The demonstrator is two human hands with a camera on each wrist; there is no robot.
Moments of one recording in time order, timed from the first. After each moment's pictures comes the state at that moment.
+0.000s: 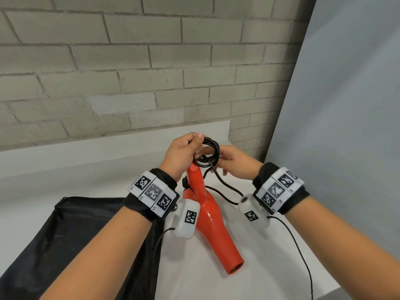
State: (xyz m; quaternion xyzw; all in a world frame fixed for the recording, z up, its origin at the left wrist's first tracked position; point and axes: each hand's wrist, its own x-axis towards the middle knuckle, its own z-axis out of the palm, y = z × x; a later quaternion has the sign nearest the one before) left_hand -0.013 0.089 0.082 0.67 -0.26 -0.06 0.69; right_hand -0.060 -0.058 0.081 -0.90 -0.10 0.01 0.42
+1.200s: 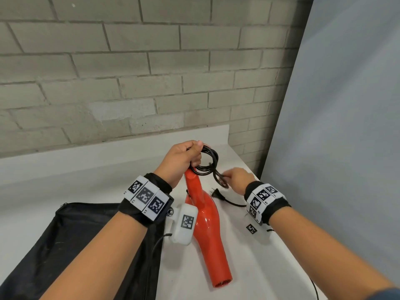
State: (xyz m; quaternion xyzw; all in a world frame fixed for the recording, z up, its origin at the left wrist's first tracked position) left_hand -0.018 0.095 0.088 0.64 -0.26 -0.14 0.70; right_hand -0.031 -0.093 0.002 -0.96 0.12 0.01 0.26
